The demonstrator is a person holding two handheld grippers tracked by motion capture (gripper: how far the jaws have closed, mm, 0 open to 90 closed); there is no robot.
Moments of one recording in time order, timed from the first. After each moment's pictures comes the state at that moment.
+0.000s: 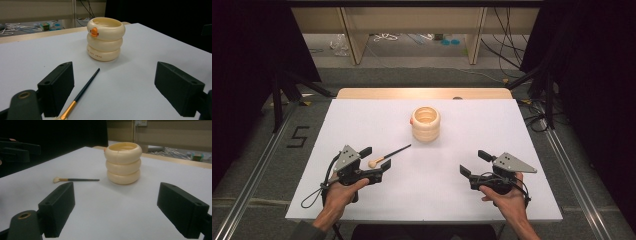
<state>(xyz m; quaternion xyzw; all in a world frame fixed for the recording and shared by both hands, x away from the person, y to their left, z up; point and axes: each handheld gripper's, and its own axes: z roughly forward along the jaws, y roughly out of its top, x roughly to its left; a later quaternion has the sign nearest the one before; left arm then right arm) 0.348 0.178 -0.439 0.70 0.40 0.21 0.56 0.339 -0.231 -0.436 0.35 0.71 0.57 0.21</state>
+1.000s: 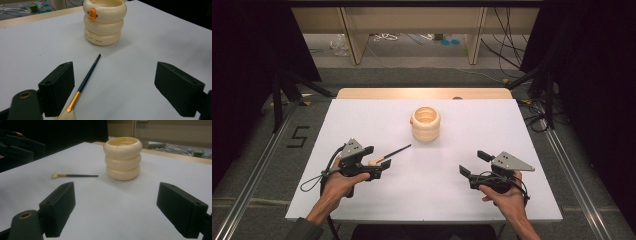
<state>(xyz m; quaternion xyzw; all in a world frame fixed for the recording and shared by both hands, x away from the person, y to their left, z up) 0.374 0.183 -0.435 0.76 0.39 0.17 0.49 0.342 -0.231 -0.439 0.36 0.73 0.55 0.20</state>
